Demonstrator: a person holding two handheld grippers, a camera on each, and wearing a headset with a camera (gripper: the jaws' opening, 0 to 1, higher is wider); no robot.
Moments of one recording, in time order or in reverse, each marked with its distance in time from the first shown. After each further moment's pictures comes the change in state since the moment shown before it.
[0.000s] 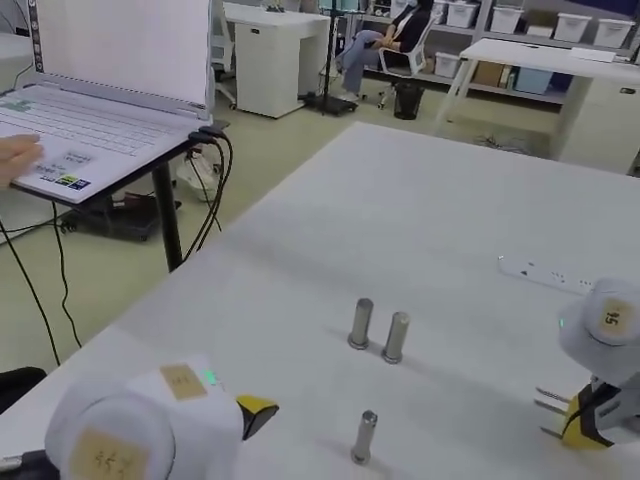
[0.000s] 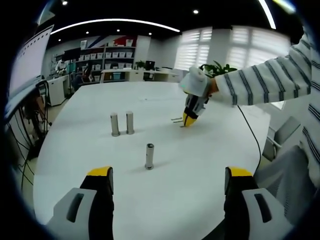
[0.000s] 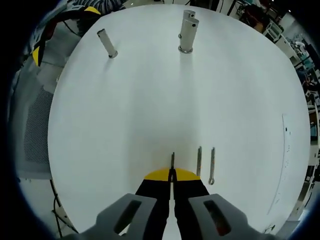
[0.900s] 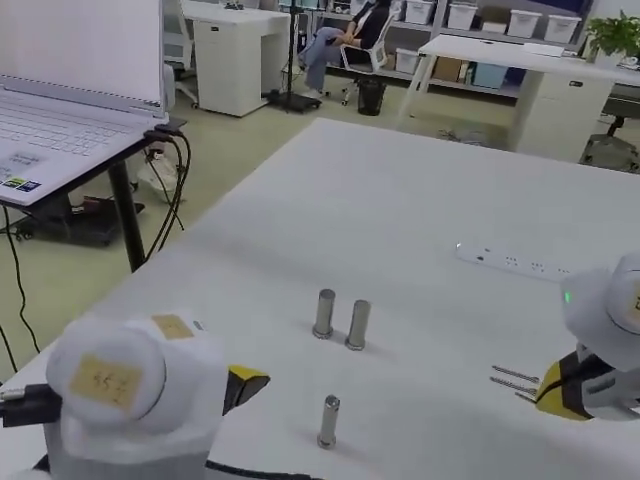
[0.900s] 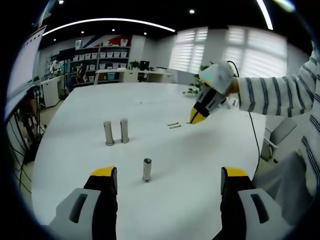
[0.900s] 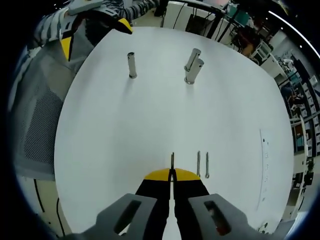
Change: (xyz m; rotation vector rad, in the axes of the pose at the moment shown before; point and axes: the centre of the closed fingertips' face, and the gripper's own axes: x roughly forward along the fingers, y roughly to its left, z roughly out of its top) left arm 0.018 -0.001 0.024 0.009 0.002 -0.056; right arm -0.059 0.029 0.012 -0.053 -0.176 -0.155
